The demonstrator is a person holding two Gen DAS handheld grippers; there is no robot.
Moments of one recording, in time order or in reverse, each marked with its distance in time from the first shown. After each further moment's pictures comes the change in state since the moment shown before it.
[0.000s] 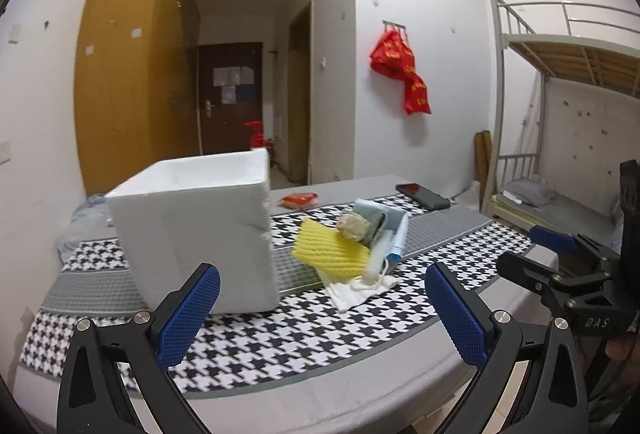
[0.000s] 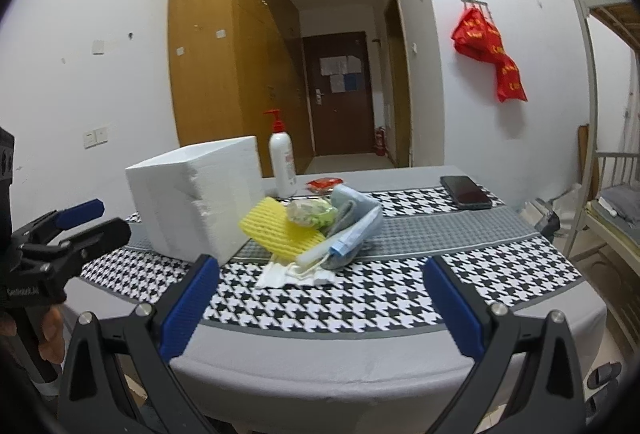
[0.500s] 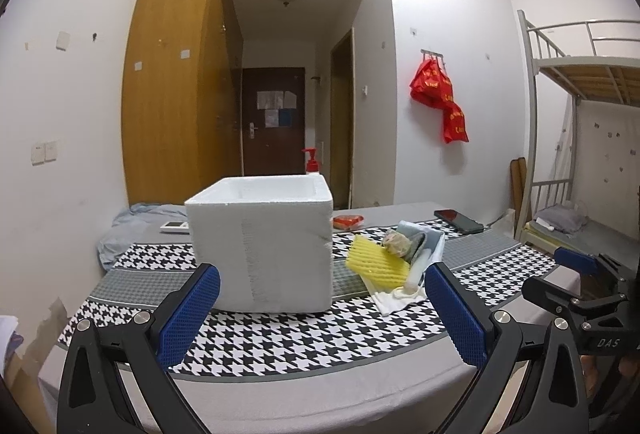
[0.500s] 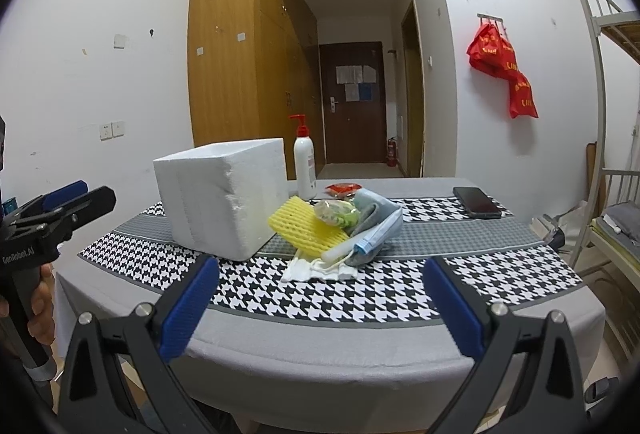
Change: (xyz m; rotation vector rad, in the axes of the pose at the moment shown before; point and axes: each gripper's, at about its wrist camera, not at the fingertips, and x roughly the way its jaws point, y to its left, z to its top) left arm -0.053 0.015 -0.009 -0.045 -0.107 0.161; right arm -0.027 0.031 -0.010 -0.062 -0.045 0.057
